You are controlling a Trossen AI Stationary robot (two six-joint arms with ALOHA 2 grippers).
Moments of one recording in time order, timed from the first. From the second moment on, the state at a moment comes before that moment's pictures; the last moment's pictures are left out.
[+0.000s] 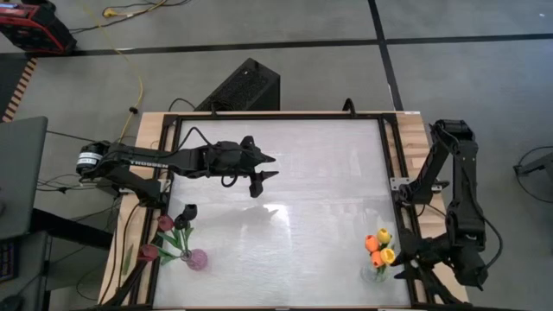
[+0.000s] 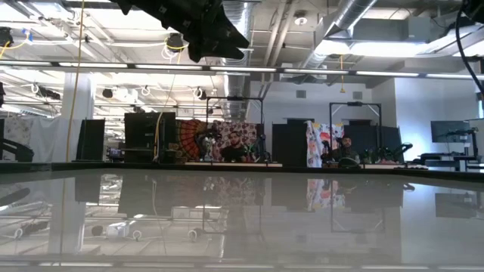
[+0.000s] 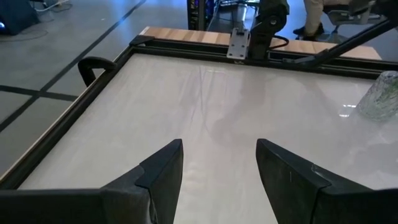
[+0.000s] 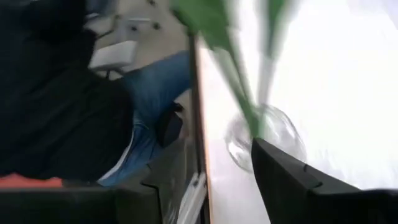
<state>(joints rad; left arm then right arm) 0.07 1.38 0.96 0.06 -0.14 -0.06 1.49 1.10 0.82 -0.69 0.70 1.58</state>
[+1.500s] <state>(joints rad) 0.20 0.82 0.65 -0.13 -0.22 0.16 0.14 1.07 0.82 -0.51 0.57 0.24</state>
